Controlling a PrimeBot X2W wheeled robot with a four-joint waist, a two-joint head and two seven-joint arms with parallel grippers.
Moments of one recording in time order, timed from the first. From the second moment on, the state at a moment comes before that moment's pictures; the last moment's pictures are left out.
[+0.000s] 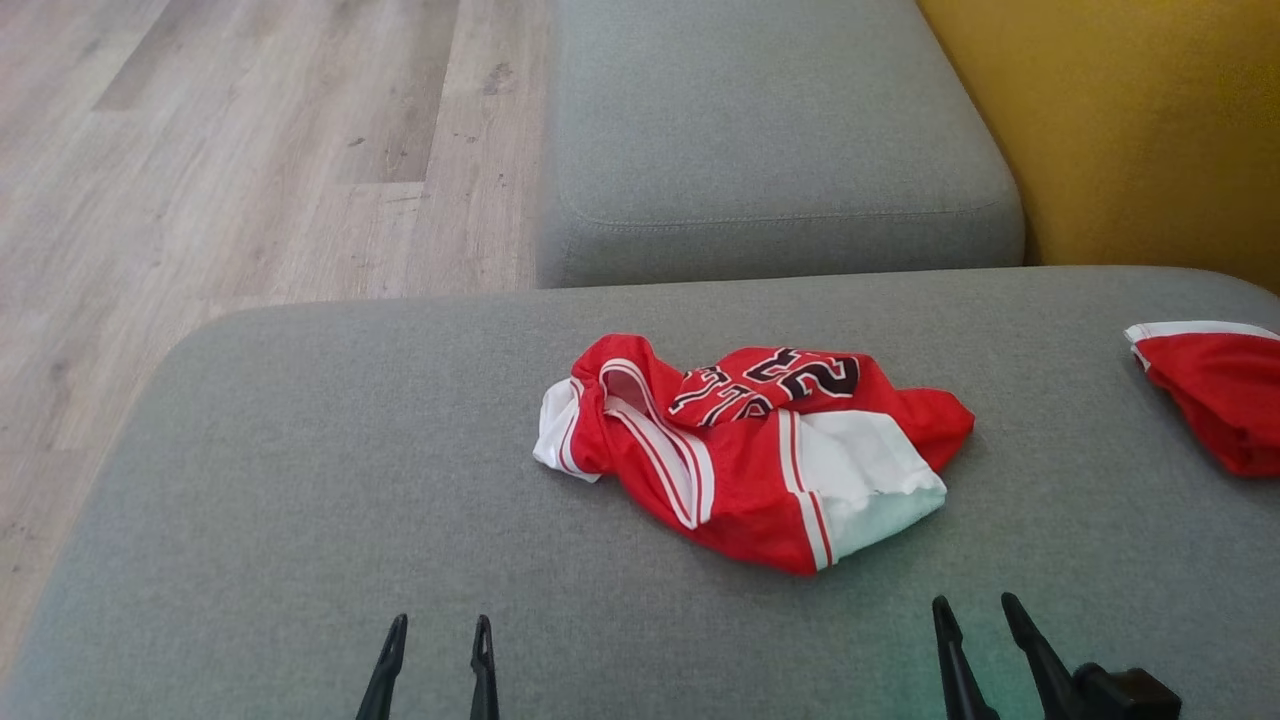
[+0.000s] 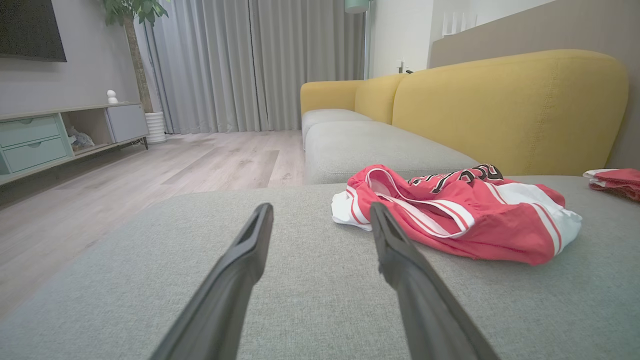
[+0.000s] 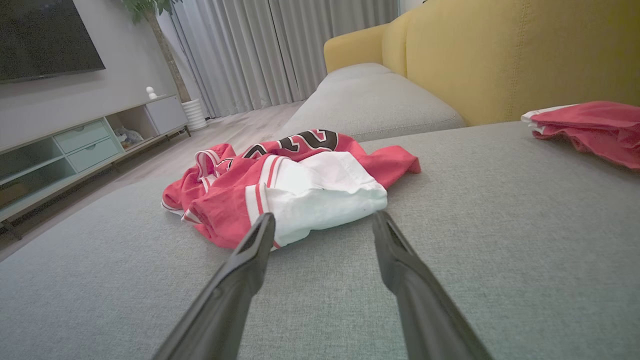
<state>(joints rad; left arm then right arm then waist) 0.28 0.06 -0.30 0.10 -0.09 0.18 -0.25 0.22 -0.04 0.11 0.31 0.21 0.12 -0.26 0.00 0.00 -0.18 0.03</state>
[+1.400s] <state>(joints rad) -0.36 0.05 -0.78 0.65 -0.88 0.03 -0.25 0.09 -0.10 0.23 0.30 0.20 0.12 -0.26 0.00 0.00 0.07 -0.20</state>
